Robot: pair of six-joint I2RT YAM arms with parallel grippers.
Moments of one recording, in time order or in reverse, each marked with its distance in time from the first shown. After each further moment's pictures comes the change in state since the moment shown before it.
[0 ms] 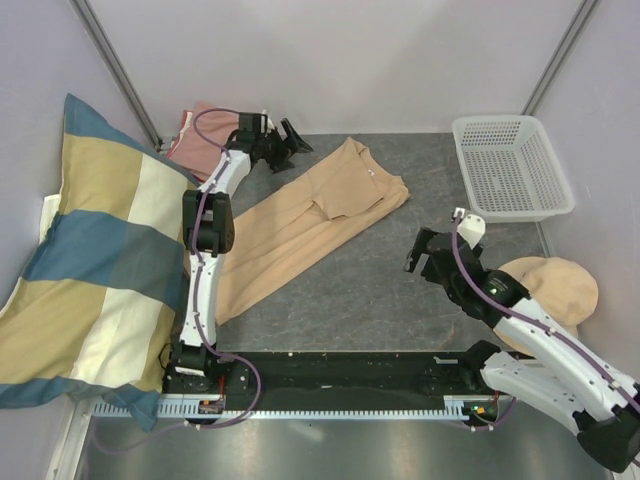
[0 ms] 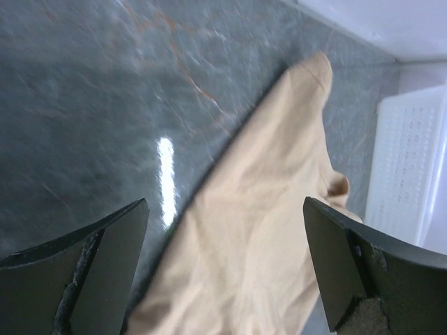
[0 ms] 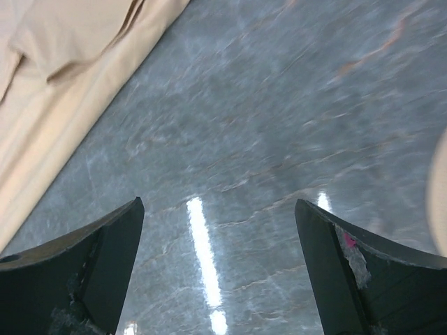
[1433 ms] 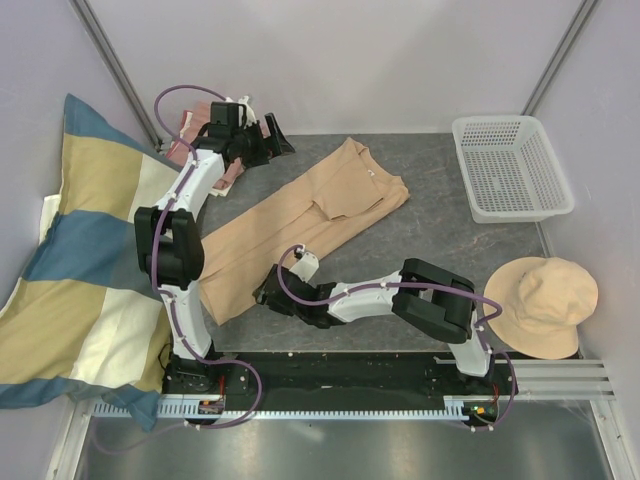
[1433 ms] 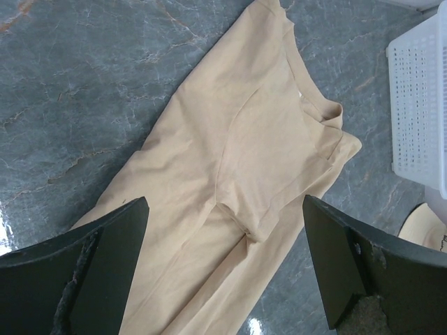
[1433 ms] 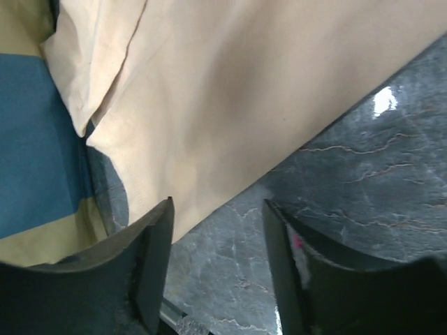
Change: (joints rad) left arm 0.006 -0.644 -0.576 -0.072 -0.136 0.261; right arm 0.583 1.216 0.394 0.861 -0.144 0.629
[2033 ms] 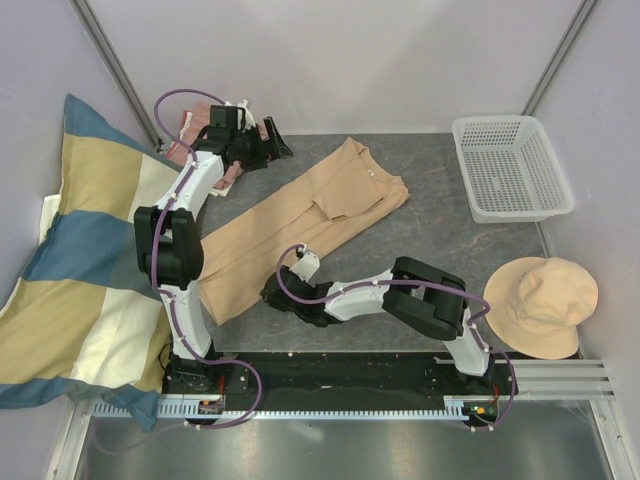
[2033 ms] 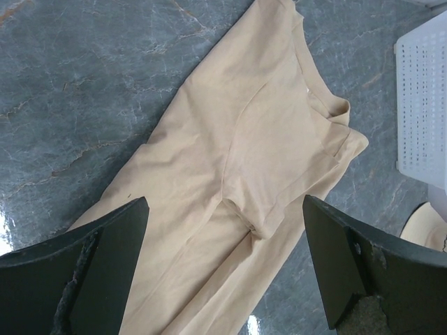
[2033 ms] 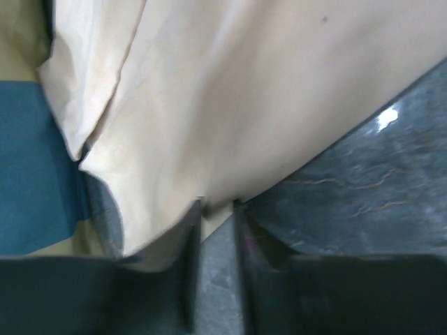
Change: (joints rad) left arm 0.008 0.000 -0.022 0.002 0.002 0.000; right arm -0.018 0.051 0.013 0.039 0.029 0.013
